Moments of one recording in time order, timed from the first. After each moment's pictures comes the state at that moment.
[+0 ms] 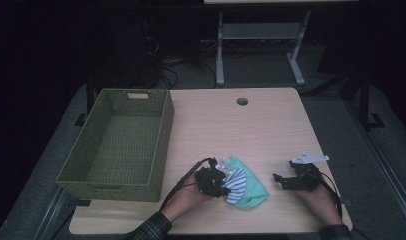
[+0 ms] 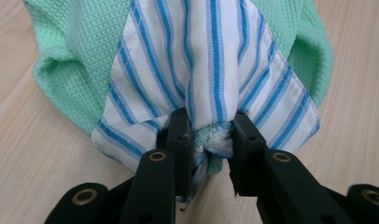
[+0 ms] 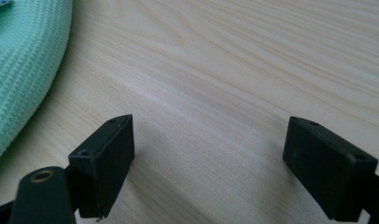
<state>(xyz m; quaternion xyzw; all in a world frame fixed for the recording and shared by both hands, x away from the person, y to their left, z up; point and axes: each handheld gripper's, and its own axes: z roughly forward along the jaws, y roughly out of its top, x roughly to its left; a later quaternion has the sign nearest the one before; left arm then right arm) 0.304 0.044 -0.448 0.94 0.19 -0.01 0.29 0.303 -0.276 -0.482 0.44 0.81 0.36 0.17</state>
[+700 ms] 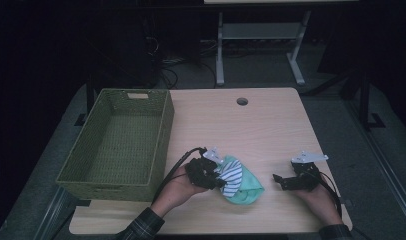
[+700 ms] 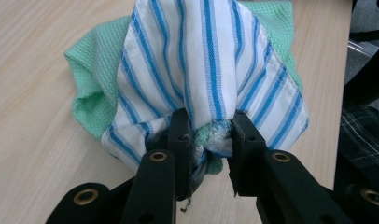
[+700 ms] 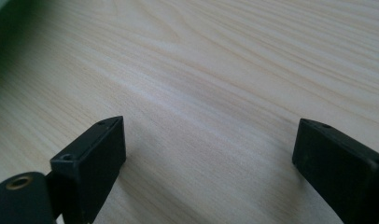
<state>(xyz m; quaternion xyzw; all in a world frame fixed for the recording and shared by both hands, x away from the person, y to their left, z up) 0.308 0.067 -0.404 0.92 0.20 -0.02 0.33 0.305 -0.276 -0.483 0.44 0.81 0.35 0.18</state>
